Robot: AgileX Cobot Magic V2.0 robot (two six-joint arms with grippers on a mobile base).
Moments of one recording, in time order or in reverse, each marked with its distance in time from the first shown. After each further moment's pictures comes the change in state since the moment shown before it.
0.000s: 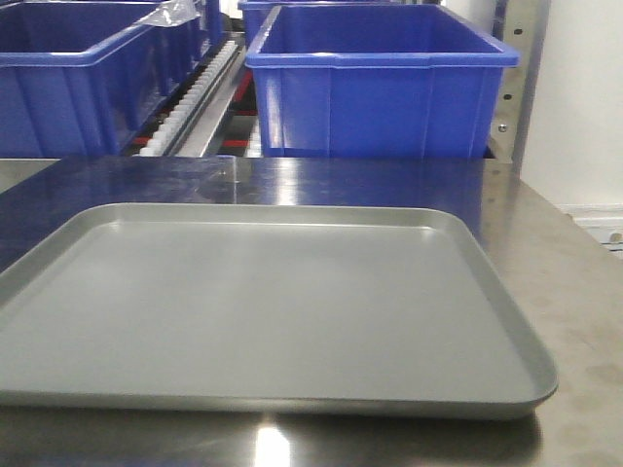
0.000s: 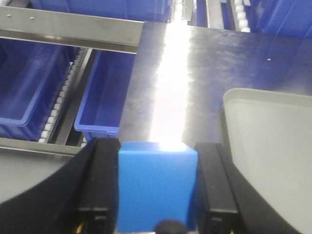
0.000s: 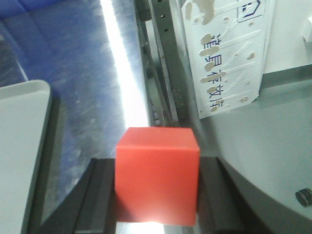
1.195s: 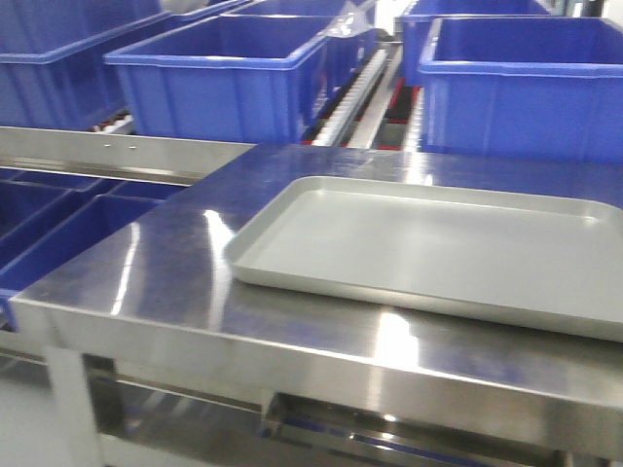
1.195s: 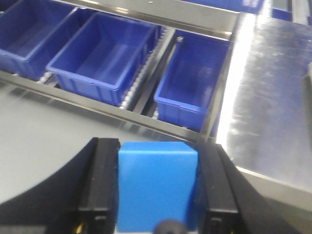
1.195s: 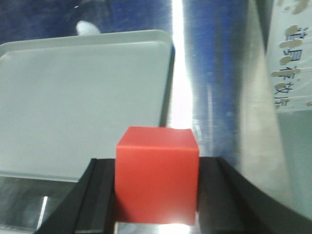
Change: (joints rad) left arm 0.000 -0.002 0.000 0.002 0.002 0.000; right arm 0.000 0.000 0.000 0.000 0.000 0.002
